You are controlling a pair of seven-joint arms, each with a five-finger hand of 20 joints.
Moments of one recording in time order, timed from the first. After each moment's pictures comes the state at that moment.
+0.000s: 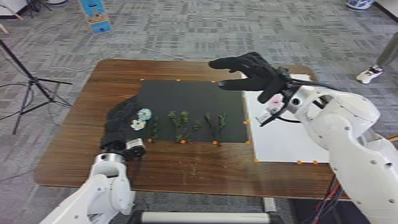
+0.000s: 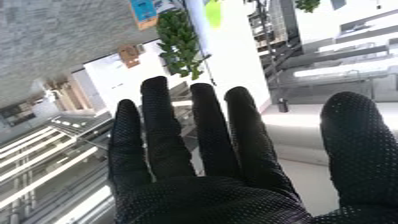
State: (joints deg) left arm 98.5 -54.7 -67.2 -101.6 48.7 30.6 18.7; right arm -77.4 -57.0 75.9 -111.4 -120.5 -24.5 -11.3
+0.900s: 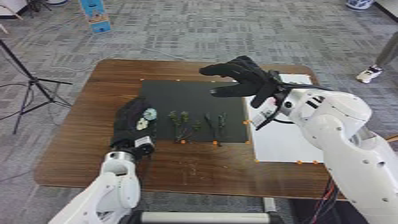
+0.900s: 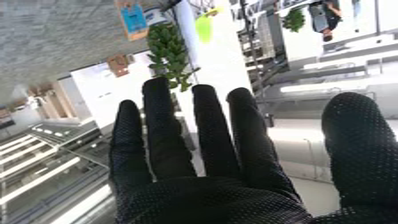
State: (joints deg) left arm 96.2 -56.8 -64.8 -101.7 45.9 30.6 19.7; right arm -75.9 -56.9 73.2 -111.3 -122.8 -26.0 -13.4
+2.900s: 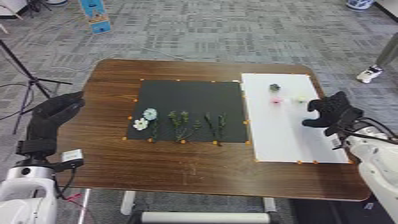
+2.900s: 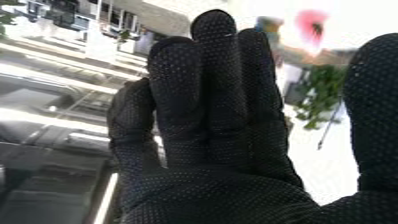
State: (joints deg) left arm 126.8 -49.6 -101.8 -118.4 70.9 24.3 11.4; right arm -96.9 -41.4 86.4 -92.2 -149.0 7.2 -6.9
